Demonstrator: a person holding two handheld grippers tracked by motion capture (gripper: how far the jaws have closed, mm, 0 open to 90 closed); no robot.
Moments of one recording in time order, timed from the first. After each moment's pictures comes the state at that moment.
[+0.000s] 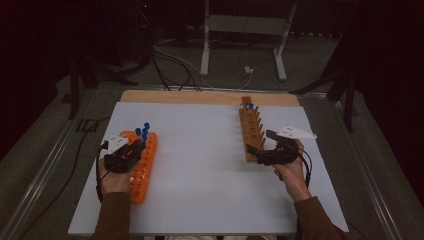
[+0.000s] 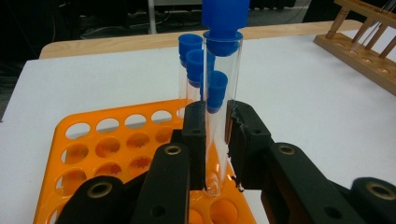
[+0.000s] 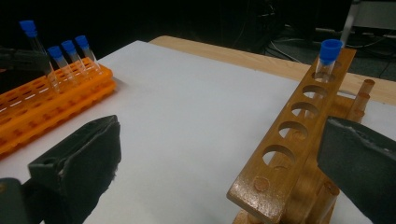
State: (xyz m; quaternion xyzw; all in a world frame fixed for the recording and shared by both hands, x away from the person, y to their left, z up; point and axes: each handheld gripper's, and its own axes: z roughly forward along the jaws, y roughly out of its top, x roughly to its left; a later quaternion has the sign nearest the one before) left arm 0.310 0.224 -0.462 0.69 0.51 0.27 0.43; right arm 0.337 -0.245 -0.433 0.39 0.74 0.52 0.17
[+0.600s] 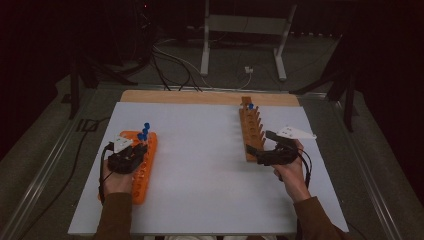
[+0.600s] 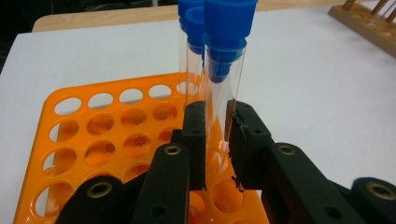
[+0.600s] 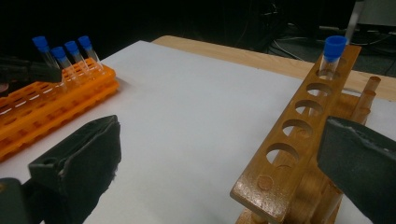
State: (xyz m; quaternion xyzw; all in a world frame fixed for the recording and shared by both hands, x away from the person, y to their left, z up) left arm 0.315 0.219 -0.473 0.71 0.53 0.25 0.39; right arm 0.338 -0.245 -0.435 0.39 0.74 0.52 0.16
